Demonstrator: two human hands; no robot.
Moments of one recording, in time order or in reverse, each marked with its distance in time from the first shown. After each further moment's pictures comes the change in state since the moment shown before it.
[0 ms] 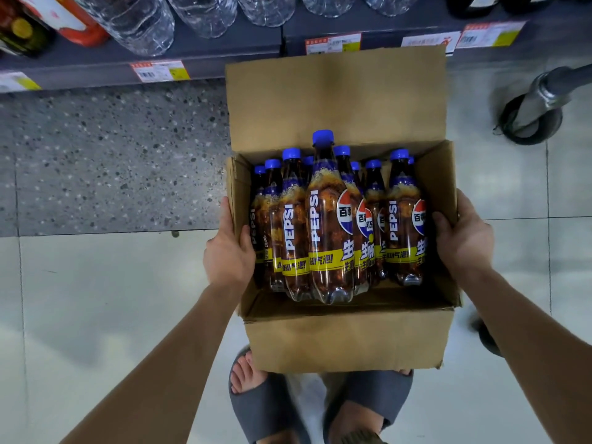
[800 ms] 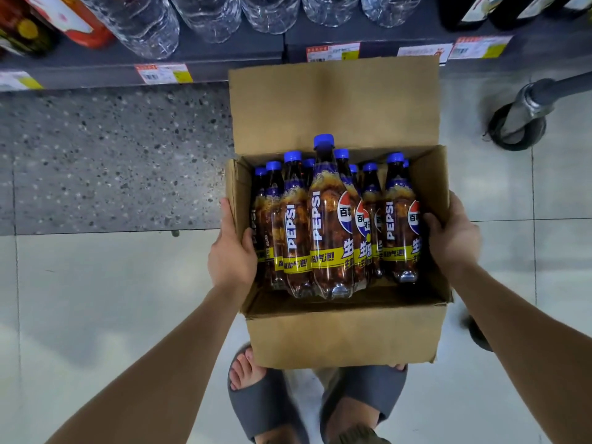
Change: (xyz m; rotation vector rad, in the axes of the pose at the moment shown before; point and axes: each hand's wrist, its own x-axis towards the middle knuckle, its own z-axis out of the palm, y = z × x) left_hand -0.008 -0.001 0.000 -0.063 -0.015 0.004; right_hand 0.000 -0.003 0.003 -0.002 -0.005 0.085
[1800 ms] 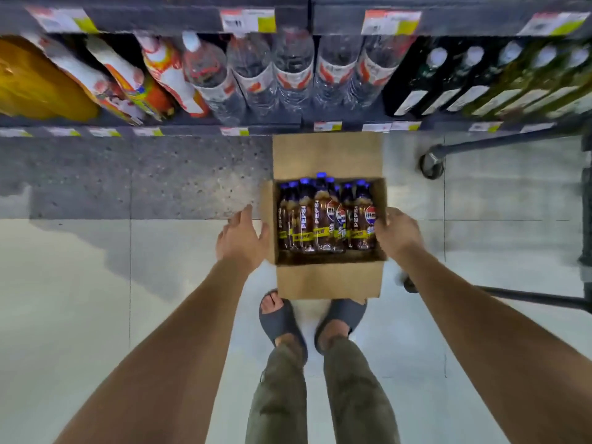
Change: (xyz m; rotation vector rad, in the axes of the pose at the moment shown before) left_hand -0.138 0.115 -0.287 0.277 -0.237 0.080; right_hand -0.191 -0.182 -0.228 -0.209 -0.289 -0.066
